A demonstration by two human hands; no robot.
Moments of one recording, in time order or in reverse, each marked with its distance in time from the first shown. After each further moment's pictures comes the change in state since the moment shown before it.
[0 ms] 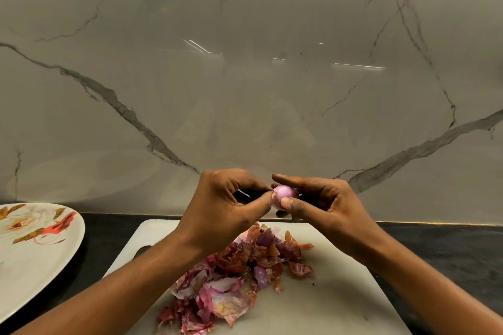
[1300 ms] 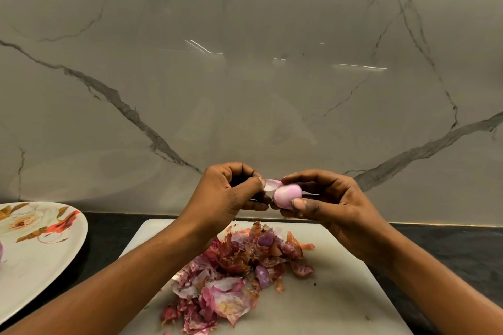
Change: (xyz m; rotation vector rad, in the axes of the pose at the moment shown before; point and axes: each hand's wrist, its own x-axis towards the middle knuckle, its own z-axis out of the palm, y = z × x) left_hand 0.008 -0.001 0.000 -0.476 0.000 -0.538; right_hand 0.000 -0.006 -0.007 0.343 -0.050 0.070
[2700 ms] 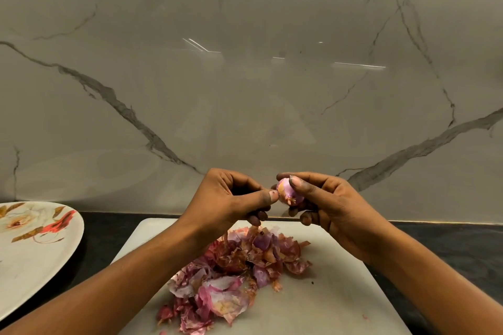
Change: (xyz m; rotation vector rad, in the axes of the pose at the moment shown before) left_hand -0.008 0.003 0.001 0.086 -0.096 -0.004; right_hand 0.002 -0.009 0.007 0.042 0.153 0.253
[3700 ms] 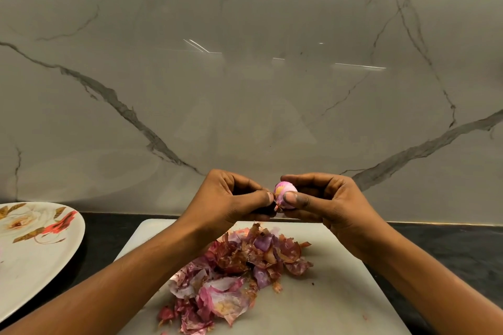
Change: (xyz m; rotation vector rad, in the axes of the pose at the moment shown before) left_hand 0.000 0.003 0.000 -0.047 -0.015 -0.072; right_hand 0.003 0.007 -0.004 -0.044 0.003 -0.110
